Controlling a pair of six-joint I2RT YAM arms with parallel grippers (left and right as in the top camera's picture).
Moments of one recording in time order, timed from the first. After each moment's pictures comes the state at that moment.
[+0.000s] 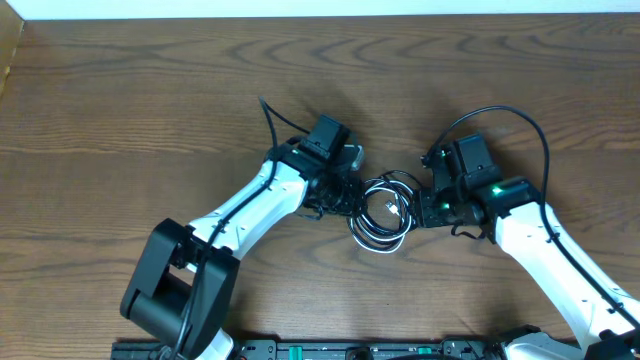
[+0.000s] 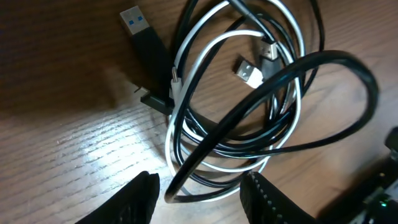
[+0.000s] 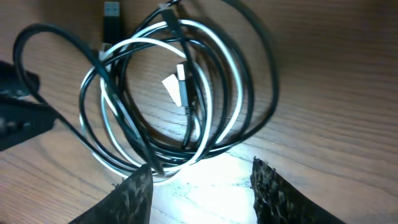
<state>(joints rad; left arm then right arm) -0.55 1.75 1.12 -0.66 0.43 -0.33 0.35 1.38 0.86 -0.70 -0.21 0.24</state>
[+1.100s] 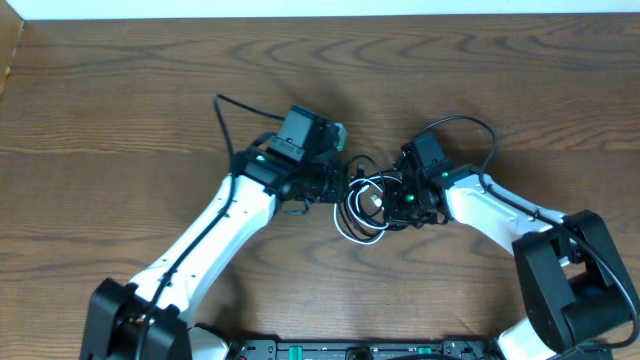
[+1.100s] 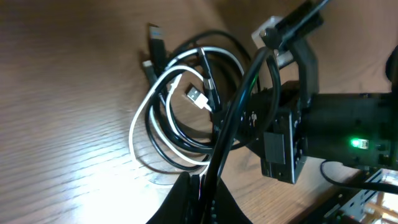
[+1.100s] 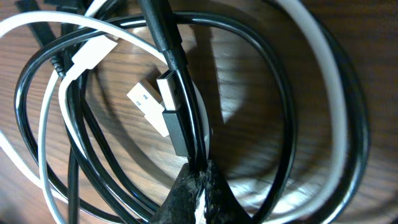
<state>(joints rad) -0.49 1.52 1.12 -0.70 0.39 -0.40 0.42 1.76 0.89 -0.46 -0.35 0.50</state>
